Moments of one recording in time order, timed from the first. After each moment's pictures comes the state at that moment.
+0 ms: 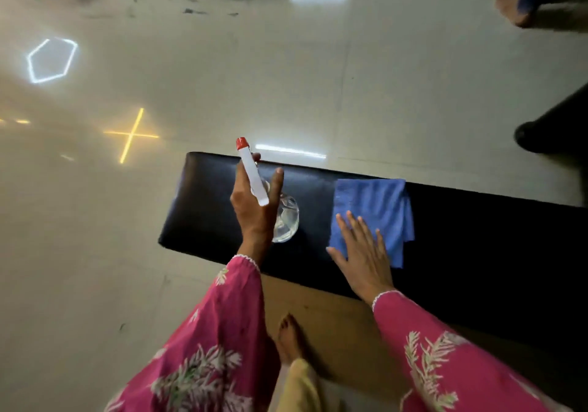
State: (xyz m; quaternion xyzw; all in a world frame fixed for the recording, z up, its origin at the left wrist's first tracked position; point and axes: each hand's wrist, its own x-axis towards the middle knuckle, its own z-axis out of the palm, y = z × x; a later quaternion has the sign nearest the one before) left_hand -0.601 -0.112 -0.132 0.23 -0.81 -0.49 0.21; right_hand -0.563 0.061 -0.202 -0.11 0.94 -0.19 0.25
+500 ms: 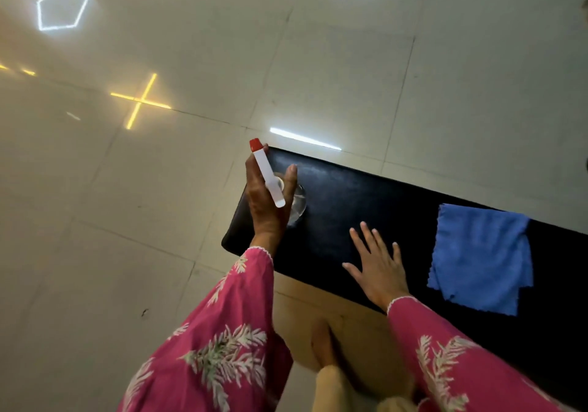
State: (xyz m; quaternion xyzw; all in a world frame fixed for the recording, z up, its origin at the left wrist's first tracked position) left_hand -0.614 -0.293 -0.180 0.25 -0.82 -0.46 0.24; right_hand -0.574 -0.093 -0.236 -0.16 0.92 -0.07 0.34
